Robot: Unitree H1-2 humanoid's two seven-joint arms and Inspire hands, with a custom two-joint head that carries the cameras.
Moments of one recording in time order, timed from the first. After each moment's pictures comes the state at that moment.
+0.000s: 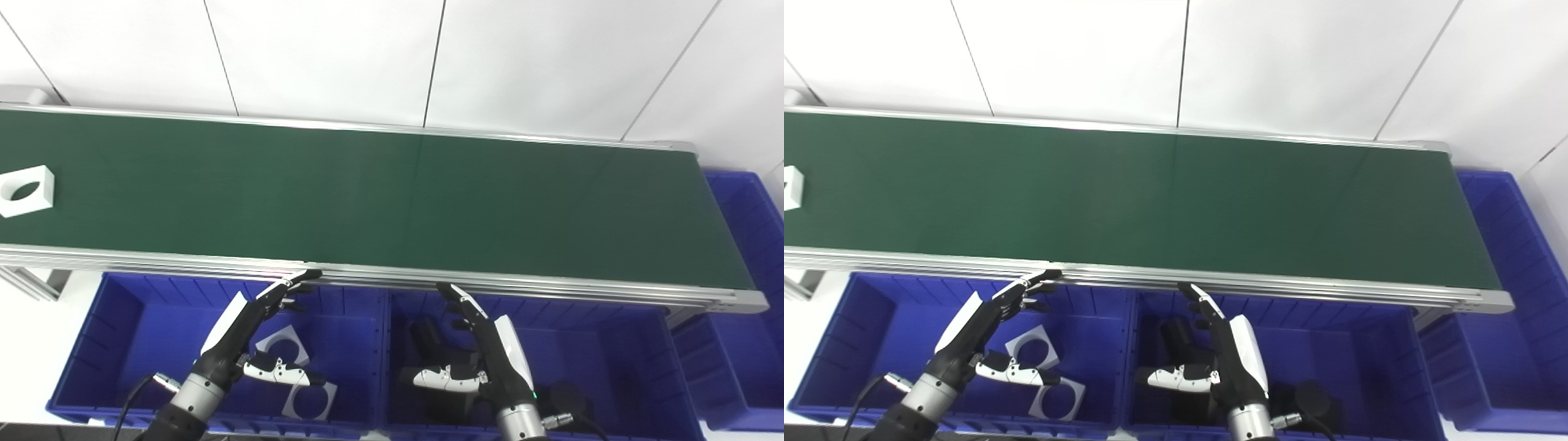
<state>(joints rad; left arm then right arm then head) 0.23 0.24 -0.15 0.07 0.18 -0.41 -0.20 0.34 -0.02 0.33 -0.22 -0.46 0.13 -0.04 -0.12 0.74</state>
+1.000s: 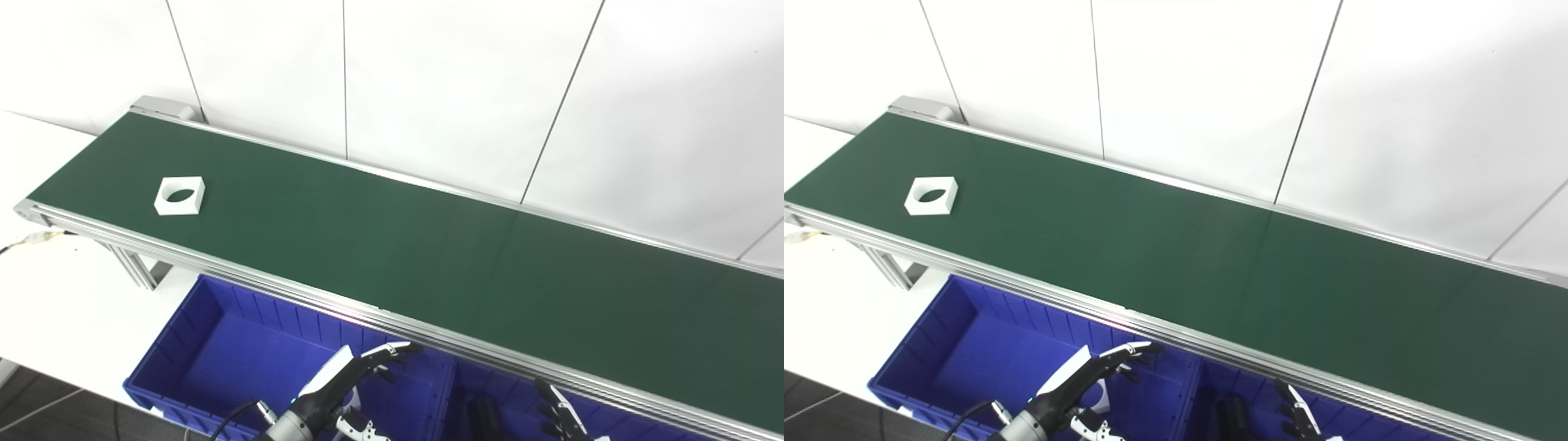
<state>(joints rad) 0.22 0.17 -0.26 0.18 0.30 -0.43 -0.07 0.36 -0.11 0.27 -0.16 -0.35 0.04 -0.04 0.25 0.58</state>
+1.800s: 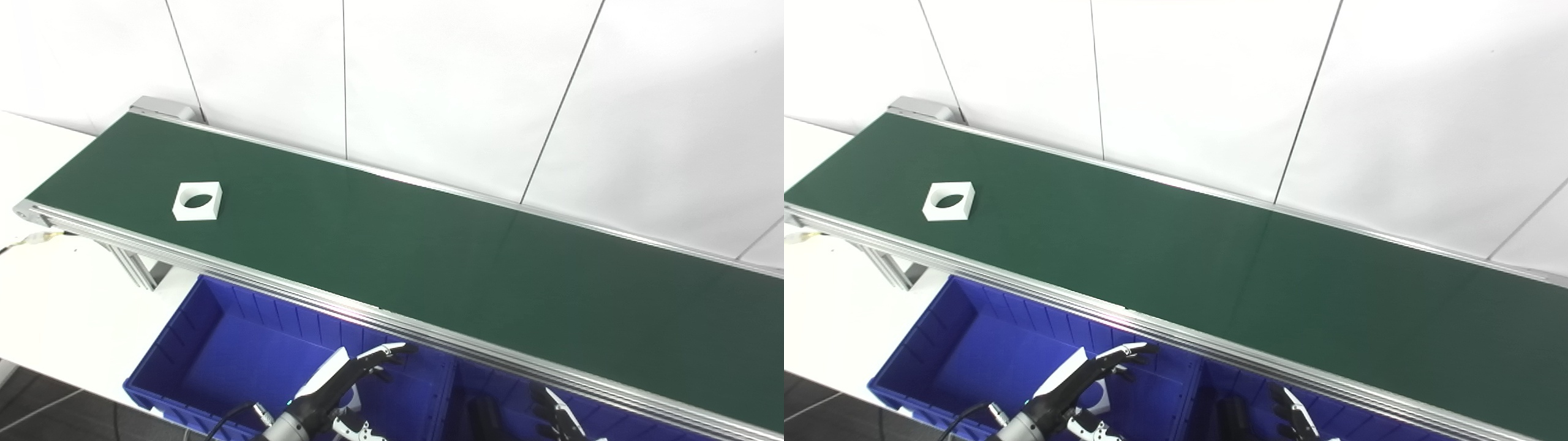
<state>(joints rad) 0.21 0.20 -0.30 0.19 0.28 -0.43 -0.03 0.36 -0.10 0.26 -0.14 -0.36 0.00 -0.05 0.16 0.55</state>
